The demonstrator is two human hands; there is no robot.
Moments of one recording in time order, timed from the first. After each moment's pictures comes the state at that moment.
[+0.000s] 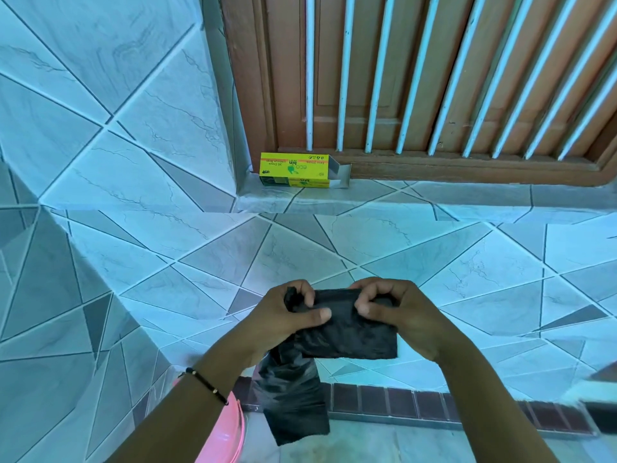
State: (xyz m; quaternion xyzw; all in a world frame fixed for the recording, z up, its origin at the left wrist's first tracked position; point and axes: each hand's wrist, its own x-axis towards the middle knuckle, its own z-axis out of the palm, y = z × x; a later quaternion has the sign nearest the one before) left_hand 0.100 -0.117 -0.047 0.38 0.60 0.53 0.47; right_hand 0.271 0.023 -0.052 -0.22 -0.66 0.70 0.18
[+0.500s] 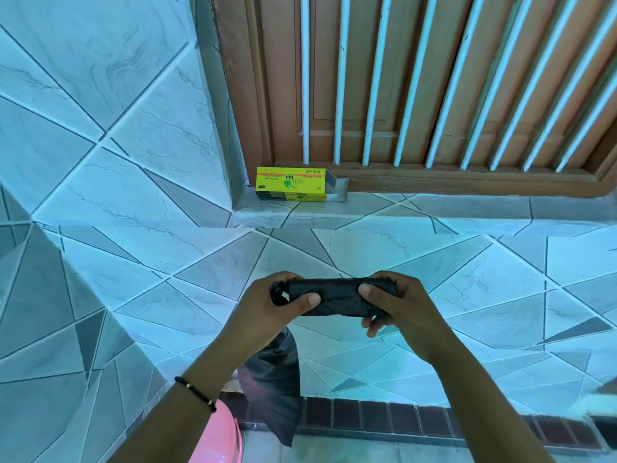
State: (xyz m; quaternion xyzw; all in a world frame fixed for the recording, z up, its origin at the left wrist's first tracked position) left_hand 0.078 -0.102 -0.035 0.44 0.71 0.49 0.26; right_hand 0.257 0.034 -0.033 -0.25 -0.65 0.67 0.26
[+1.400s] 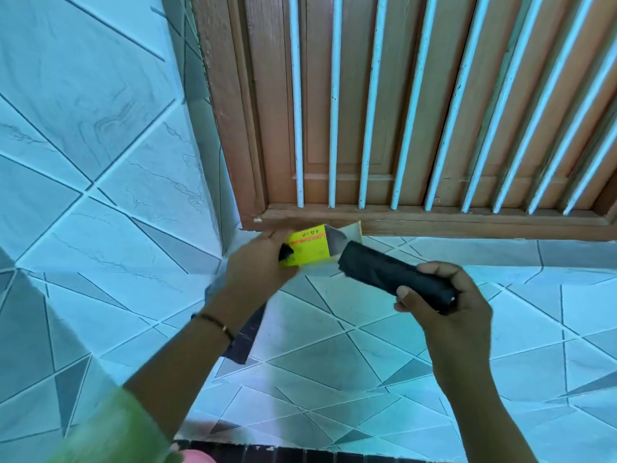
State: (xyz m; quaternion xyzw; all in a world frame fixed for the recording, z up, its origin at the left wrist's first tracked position) left_hand 0.011 0.004 0.023 0.53 0.81 0.24 -0.06; right_hand 0.251 0.059 0.014 -0.30 -0.57 0.52 0.56
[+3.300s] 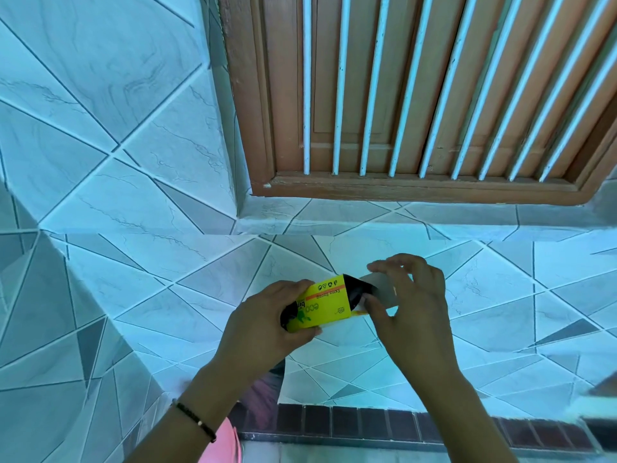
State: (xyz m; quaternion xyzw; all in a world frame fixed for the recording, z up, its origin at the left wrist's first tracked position) left_hand 0.087 -0.129 -0.032 0.56 0.75 0.35 0.04; right_hand 0.260 -0.019 -0.012 -0.36 -0.83 0.13 0.41
